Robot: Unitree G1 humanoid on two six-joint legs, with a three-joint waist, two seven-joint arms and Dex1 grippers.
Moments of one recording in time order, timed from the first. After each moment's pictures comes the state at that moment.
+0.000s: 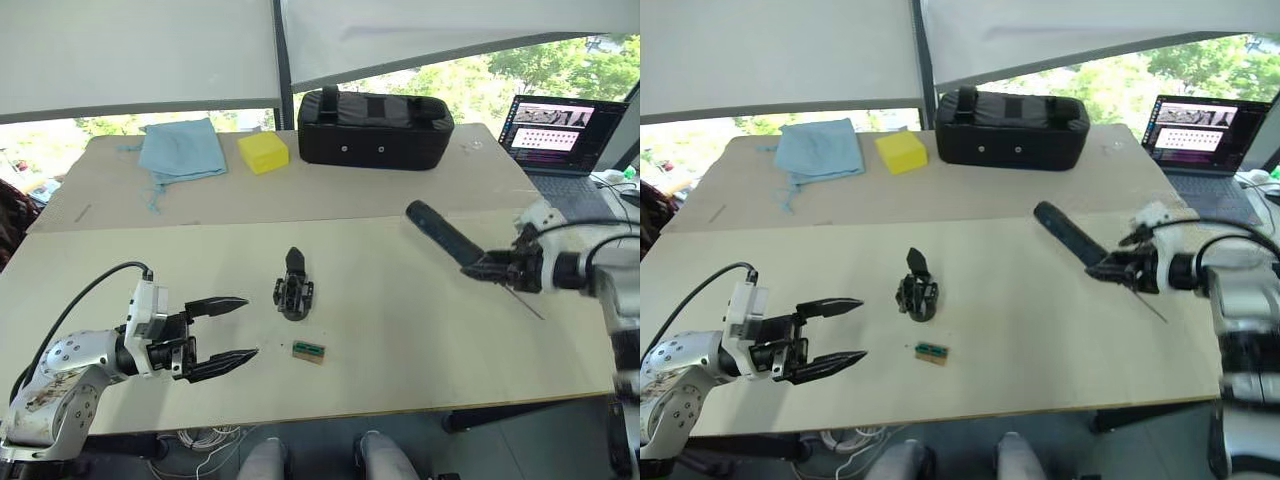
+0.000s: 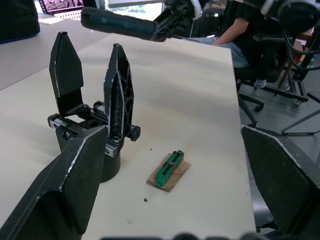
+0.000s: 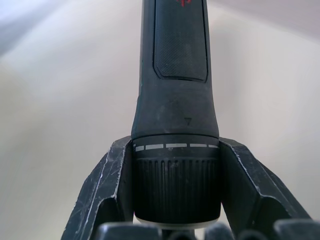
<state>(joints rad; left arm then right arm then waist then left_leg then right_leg) 0.05 0.74 0.25 -0.31 -0.71 0.30 -1.23 -0.45 -0.88 -0.13 0.06 0.25 0.74 1.13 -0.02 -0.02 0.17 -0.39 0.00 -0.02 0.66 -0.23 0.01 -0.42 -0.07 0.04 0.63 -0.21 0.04</state>
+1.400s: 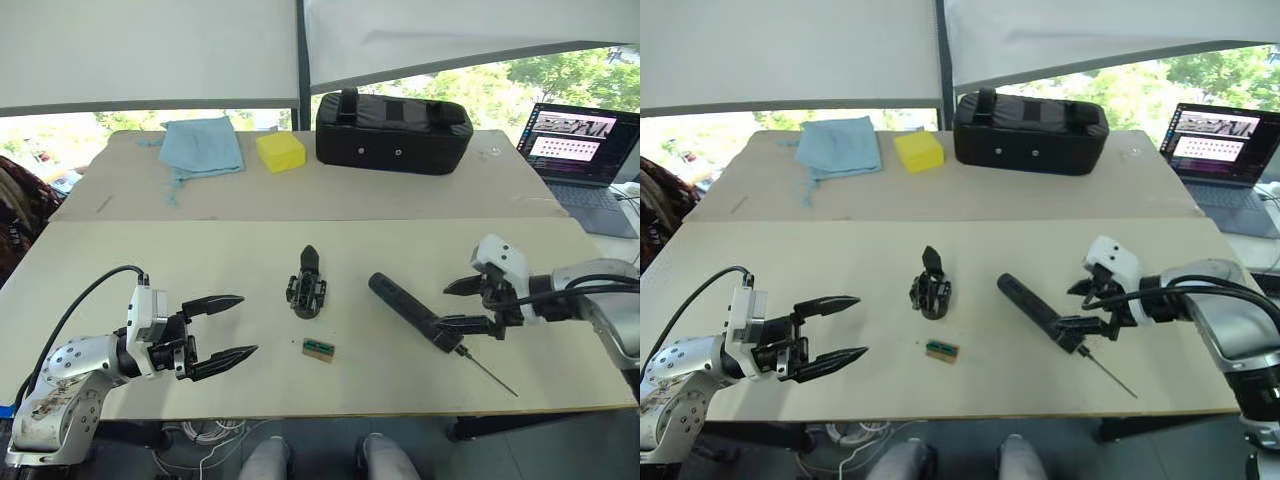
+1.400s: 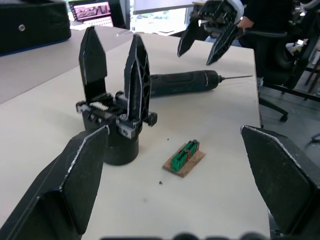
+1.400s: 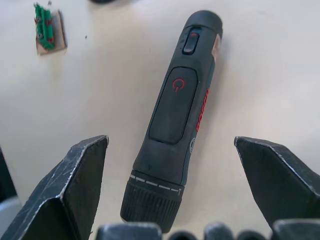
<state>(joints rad) 0.06 0.71 0.25 -0.29 -0.67 0.22 -1.20 -0.51 -1.10 0.16 -0.16 0.32 0.85 1.22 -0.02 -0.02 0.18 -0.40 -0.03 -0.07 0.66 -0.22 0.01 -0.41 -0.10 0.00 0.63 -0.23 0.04</state>
